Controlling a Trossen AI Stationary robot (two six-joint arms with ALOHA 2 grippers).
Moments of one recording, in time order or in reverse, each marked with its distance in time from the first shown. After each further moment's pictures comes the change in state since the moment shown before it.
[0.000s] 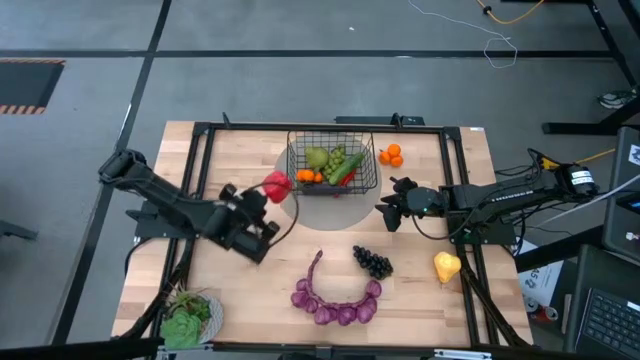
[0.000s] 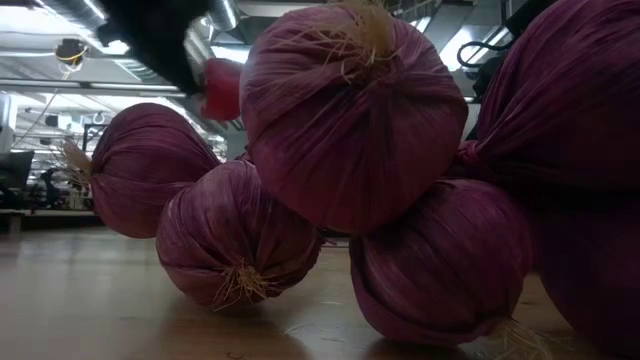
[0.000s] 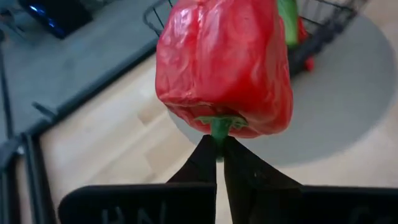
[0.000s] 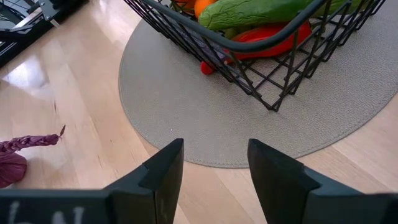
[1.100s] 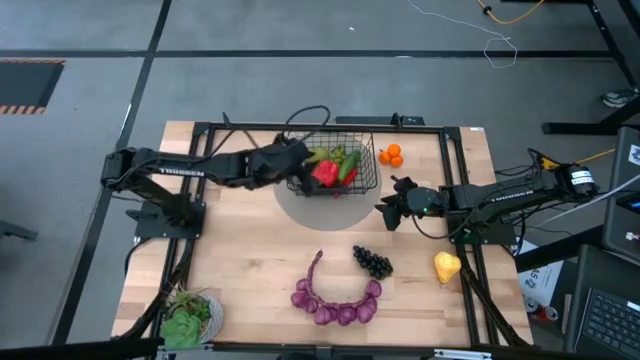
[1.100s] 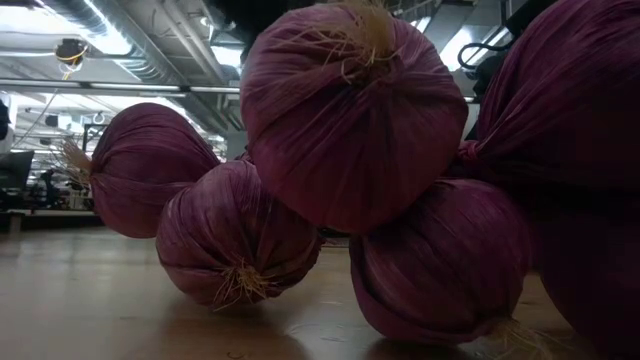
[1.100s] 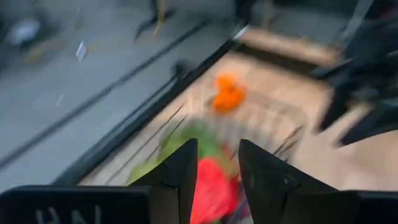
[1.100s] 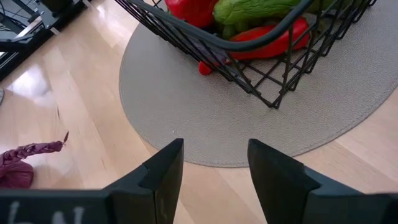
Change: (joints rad) left arm 0.529 -0.002 0.006 1.011 0.441 0.997; right arm 0.000 0.000 0.000 0.000 0.000 0.049
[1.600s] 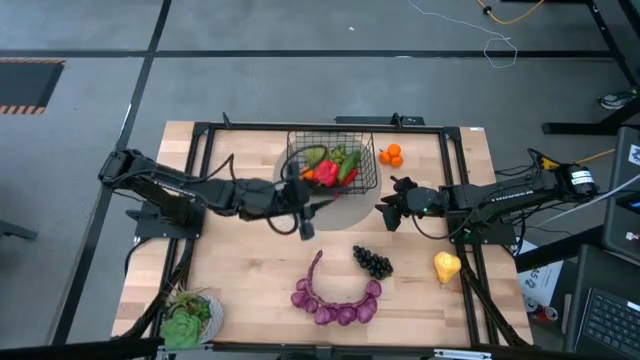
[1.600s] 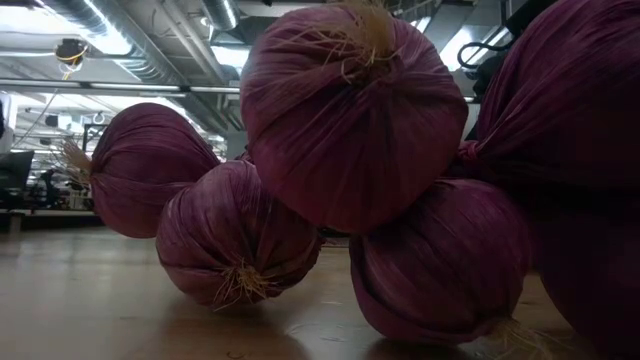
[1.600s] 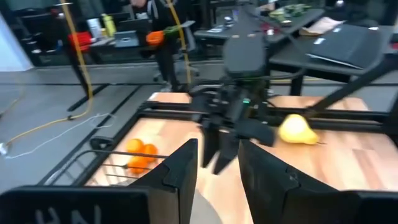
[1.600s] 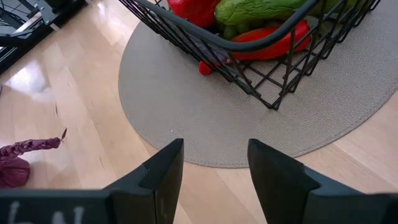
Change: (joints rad) left arm -0.295 -0.005 0.000 0.275 -0.001 0.238; right arm 0.000 0.000 0.000 0.000 0.000 -0.025
